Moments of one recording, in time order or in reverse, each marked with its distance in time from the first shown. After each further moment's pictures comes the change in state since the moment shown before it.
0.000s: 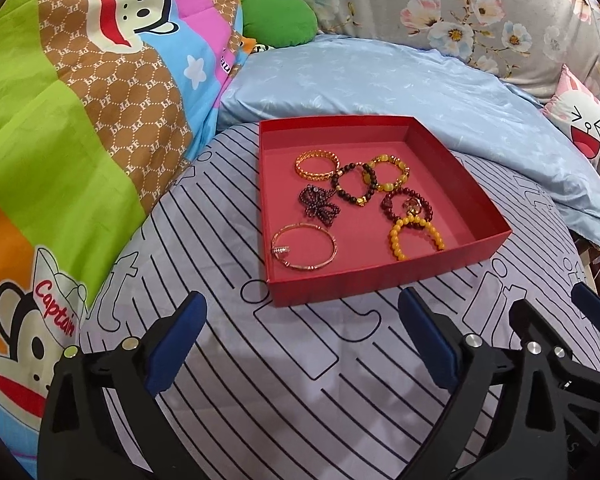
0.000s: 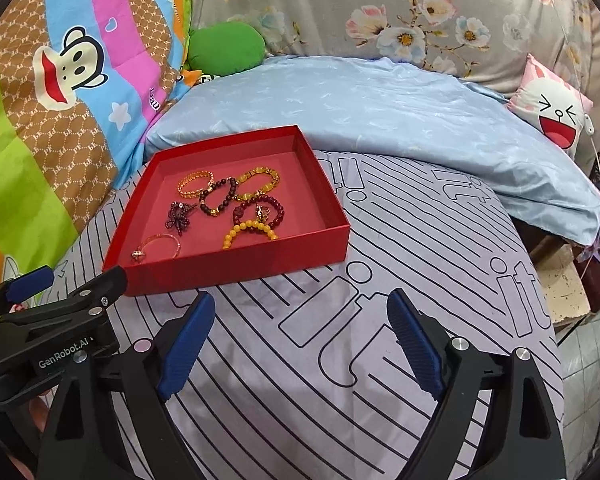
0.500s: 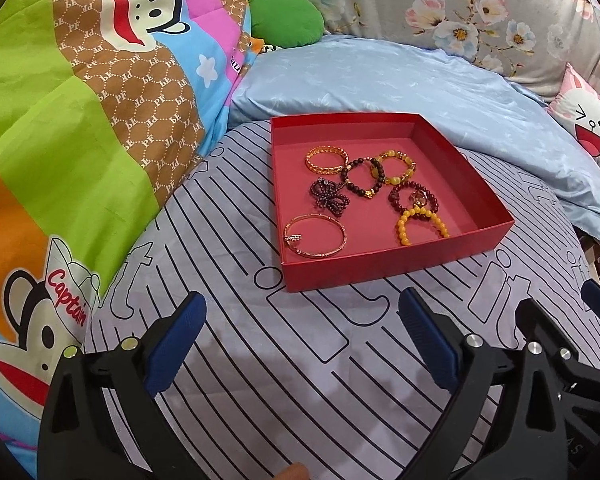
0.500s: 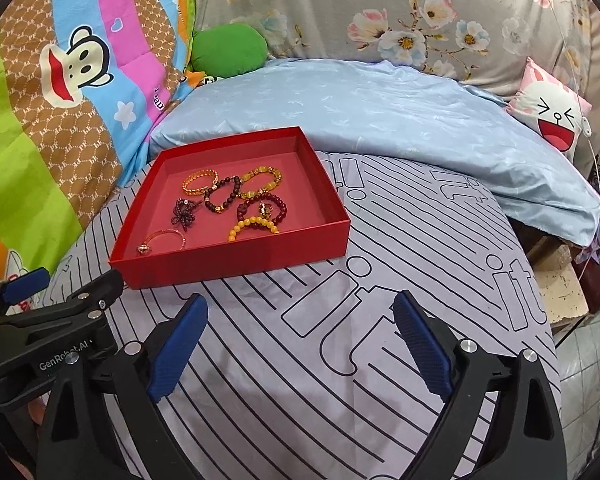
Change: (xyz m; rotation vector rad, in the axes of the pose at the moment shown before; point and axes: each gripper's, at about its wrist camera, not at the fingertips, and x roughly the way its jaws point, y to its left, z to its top) left arm -0.011 0.004 -0.008 -0.001 -0.005 0.027; right arm -0.009 0.000 -0.005 0.003 -0.007 0.011
